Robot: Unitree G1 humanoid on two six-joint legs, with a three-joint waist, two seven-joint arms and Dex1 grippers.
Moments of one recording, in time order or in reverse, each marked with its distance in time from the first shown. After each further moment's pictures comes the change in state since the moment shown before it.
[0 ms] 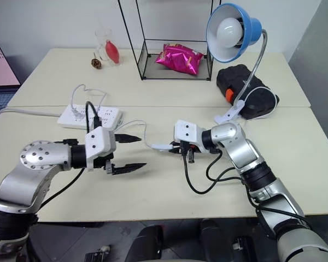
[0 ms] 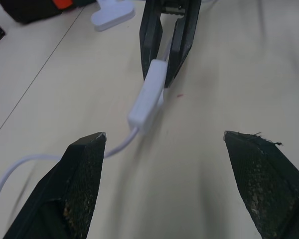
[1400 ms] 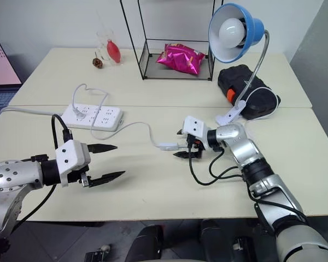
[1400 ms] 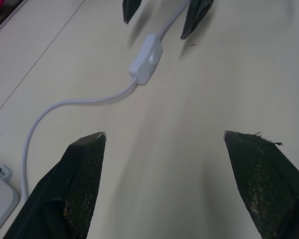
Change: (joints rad) left arm 0.342 0.102 0.263 -0.092 -0.037 -0.086 0.030; right arm -0.093 0.036 -0.003 0.429 0.059 -0.182 -0.055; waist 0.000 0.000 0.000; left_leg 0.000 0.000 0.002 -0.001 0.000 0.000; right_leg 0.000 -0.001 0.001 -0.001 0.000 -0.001
